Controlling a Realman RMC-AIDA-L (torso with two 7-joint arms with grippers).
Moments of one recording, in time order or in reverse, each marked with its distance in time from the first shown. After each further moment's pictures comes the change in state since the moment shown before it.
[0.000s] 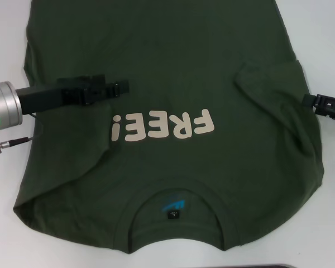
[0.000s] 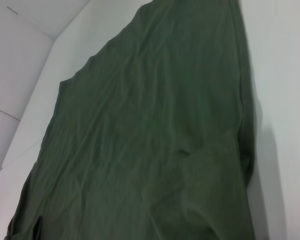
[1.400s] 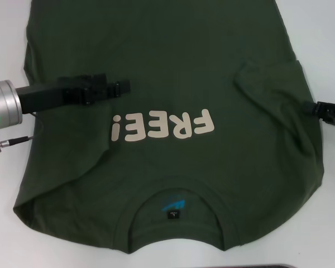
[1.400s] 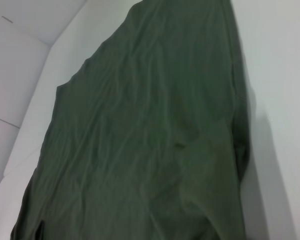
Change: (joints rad) left arm -0.004 0.003 0.000 0.000 0.000 0.012 0.008; right arm -0.006 0.007 0.018 0.040 0.004 0.015 0.003
